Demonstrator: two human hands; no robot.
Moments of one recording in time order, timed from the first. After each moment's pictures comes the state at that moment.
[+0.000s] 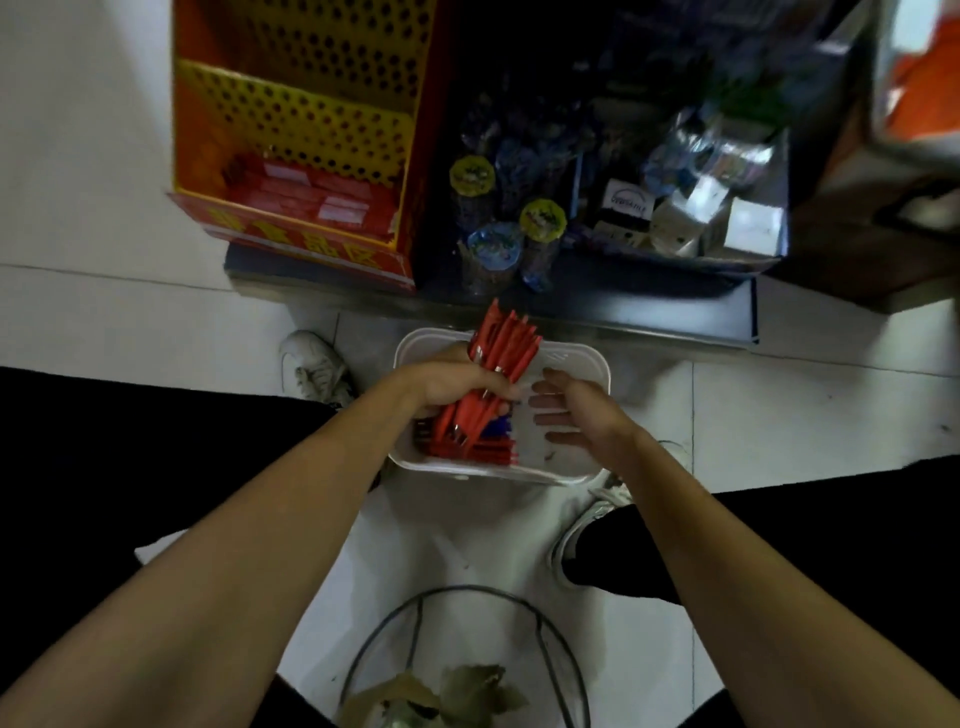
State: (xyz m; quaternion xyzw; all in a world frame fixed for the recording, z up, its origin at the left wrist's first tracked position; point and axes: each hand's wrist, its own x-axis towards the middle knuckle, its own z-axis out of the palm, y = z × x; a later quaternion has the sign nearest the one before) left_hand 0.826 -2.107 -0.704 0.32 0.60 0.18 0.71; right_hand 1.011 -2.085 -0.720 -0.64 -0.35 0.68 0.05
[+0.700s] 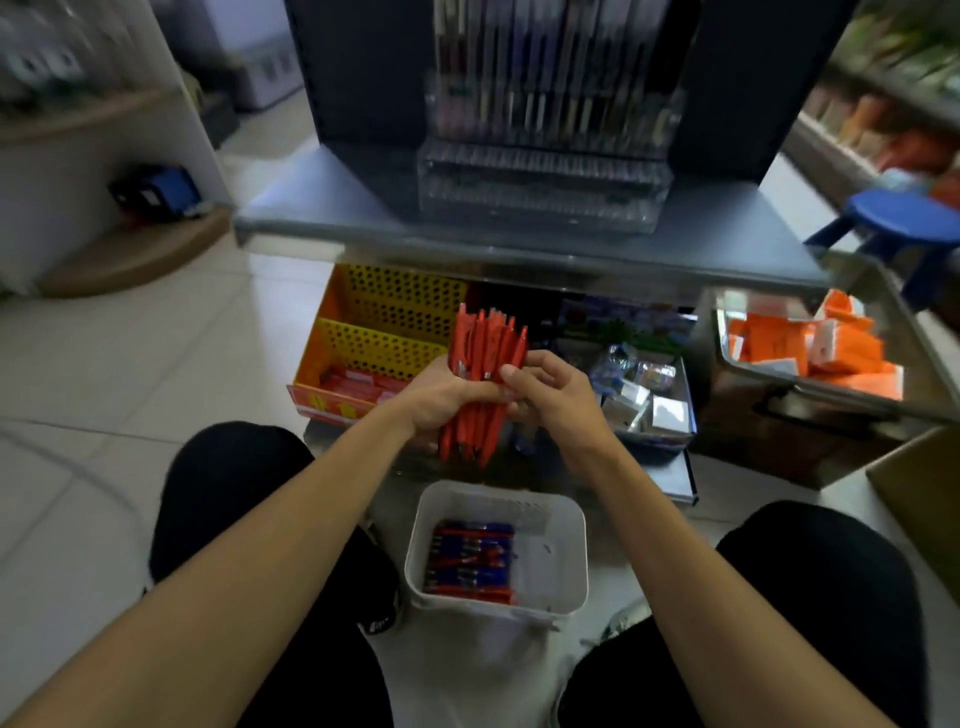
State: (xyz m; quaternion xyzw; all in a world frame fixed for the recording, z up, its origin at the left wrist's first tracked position) left_hand 0.808 -2.112 -0.512 0.43 0.55 0.45 0.56; right_hand 0.972 -2.091 -0.492 -0.37 -0.55 0.66 0.35
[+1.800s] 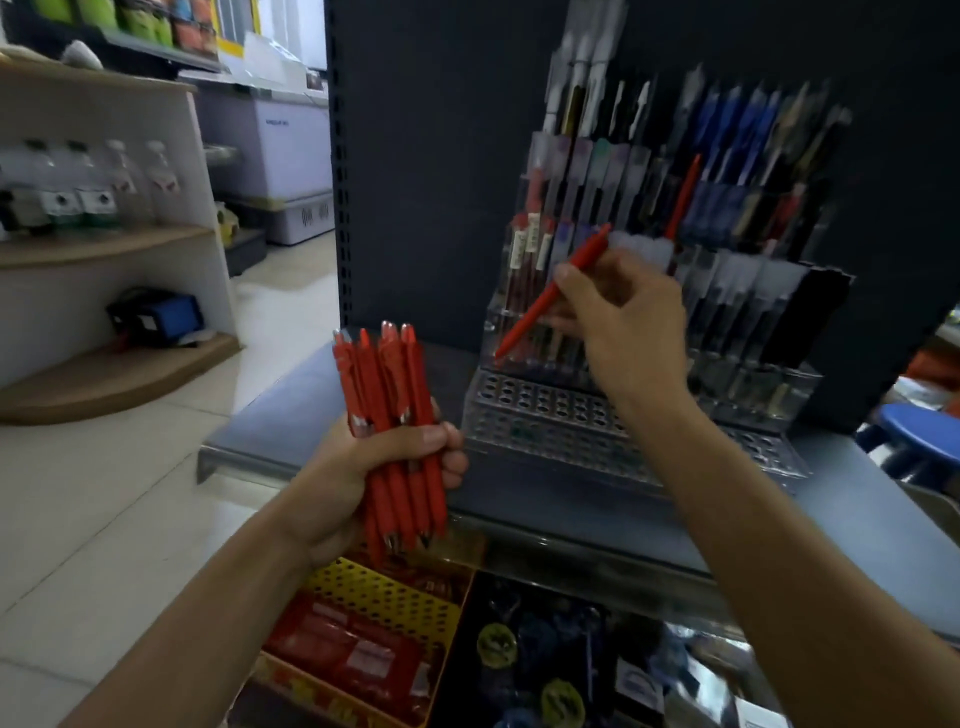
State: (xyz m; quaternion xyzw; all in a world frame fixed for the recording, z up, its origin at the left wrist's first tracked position) left_hand 0.673 -2.014 -0.396 0.36 0.35 0.68 0.54; right_hand 0.824 -1.882 -0.317 -0.32 -0.68 0.36 0.56
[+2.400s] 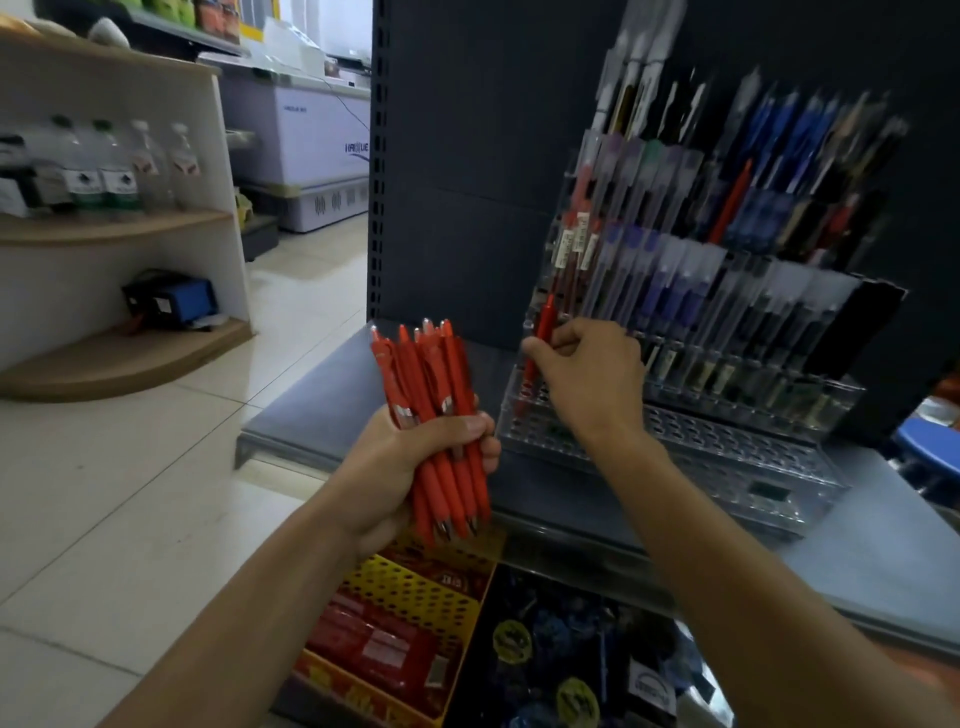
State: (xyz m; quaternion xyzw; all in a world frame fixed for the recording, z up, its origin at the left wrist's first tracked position) left_hand 0.666 -2.014 -0.401 0.36 0.36 0.69 0.52; right_hand 0.784 -1.884 -0.357 -0.48 -0.75 0.18 0.42
